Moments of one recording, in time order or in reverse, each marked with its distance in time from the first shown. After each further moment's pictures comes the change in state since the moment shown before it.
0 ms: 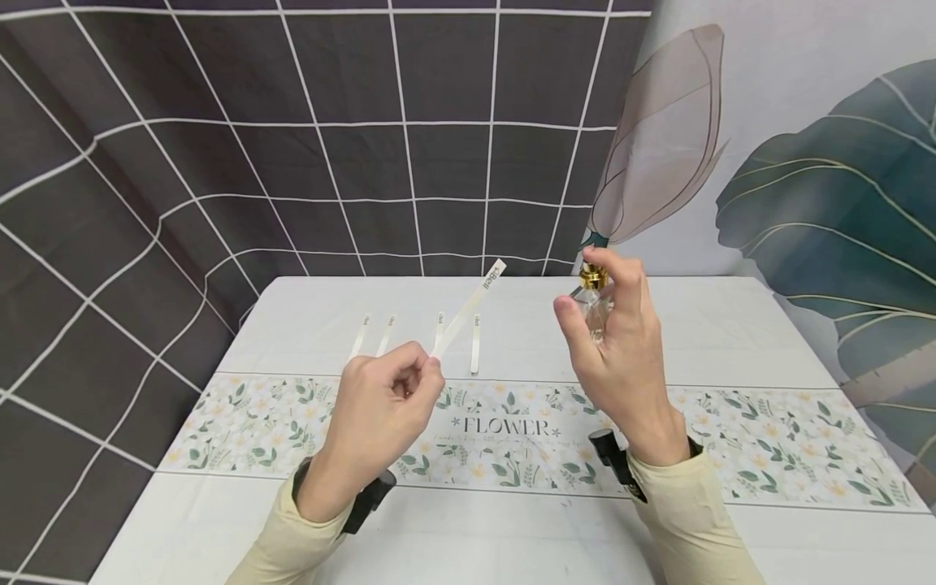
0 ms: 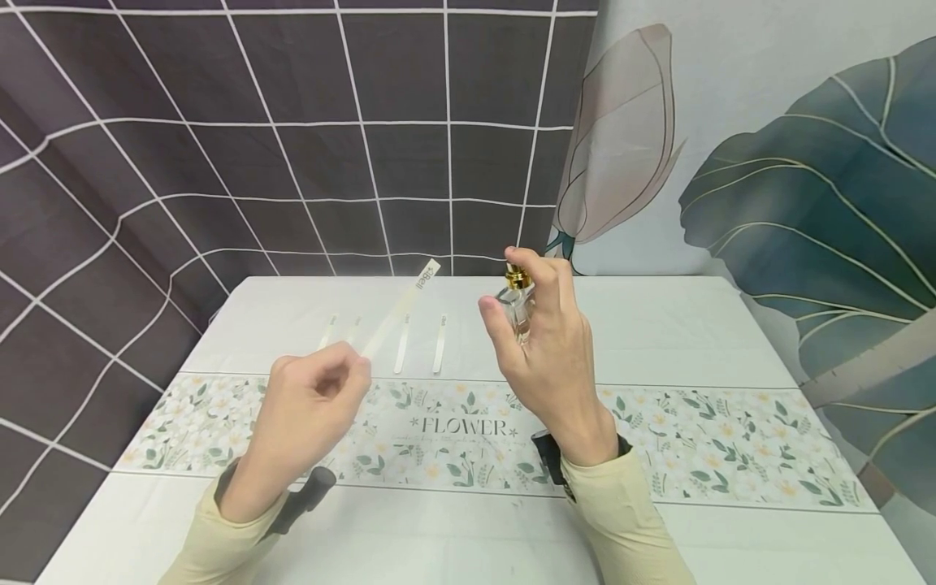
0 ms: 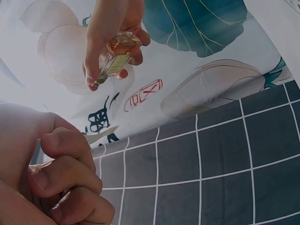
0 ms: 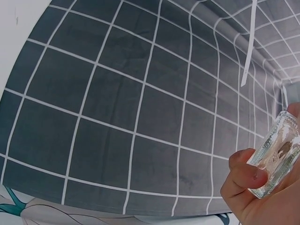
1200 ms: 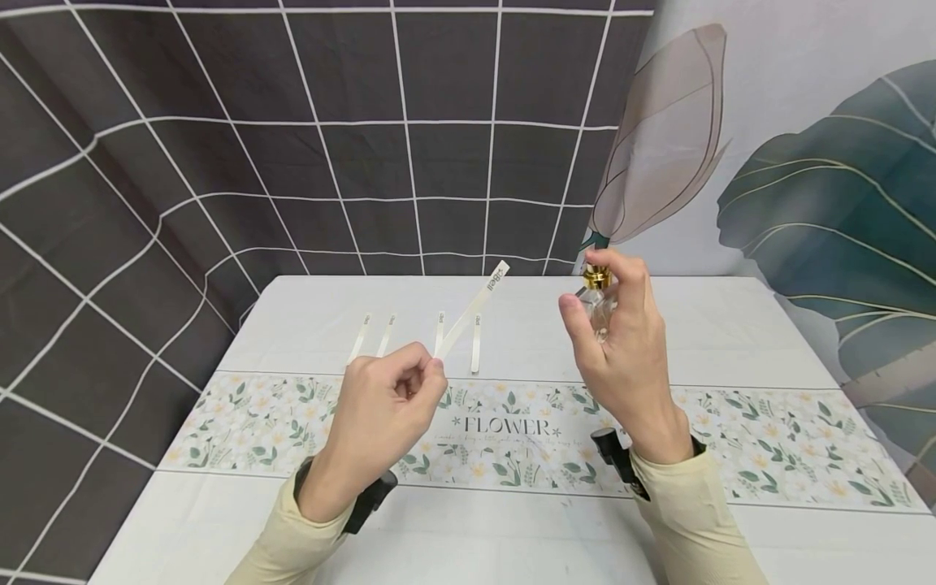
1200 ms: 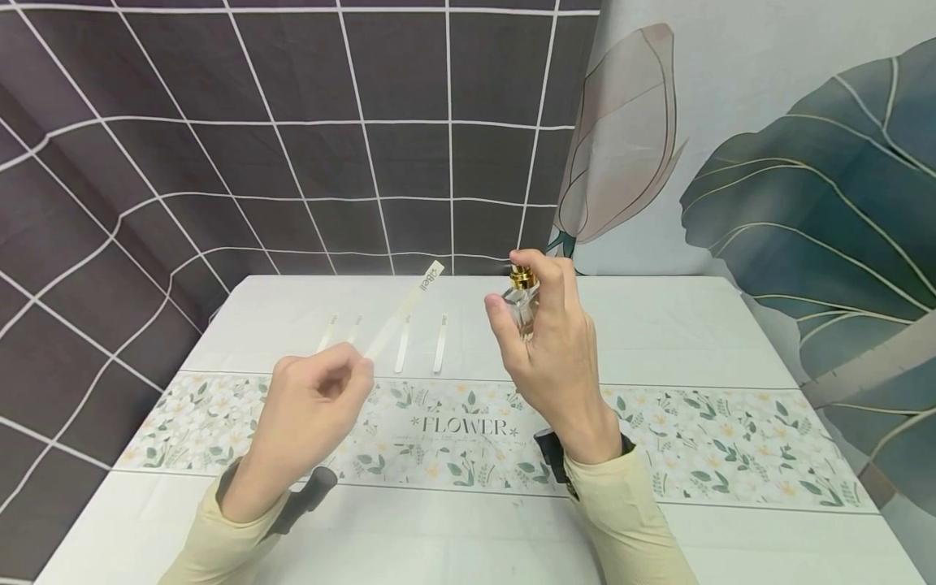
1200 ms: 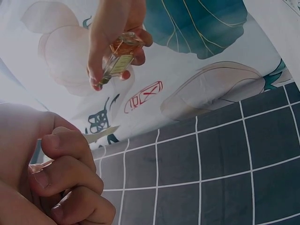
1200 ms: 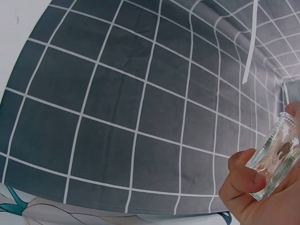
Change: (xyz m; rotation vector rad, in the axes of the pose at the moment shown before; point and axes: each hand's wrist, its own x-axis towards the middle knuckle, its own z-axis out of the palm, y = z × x) left_hand 0.000 0.002 0.000 -0.016 -0.027 -0.025; right_hand 0.000 0.001 -0.002 -0.036 -0.013 0.015
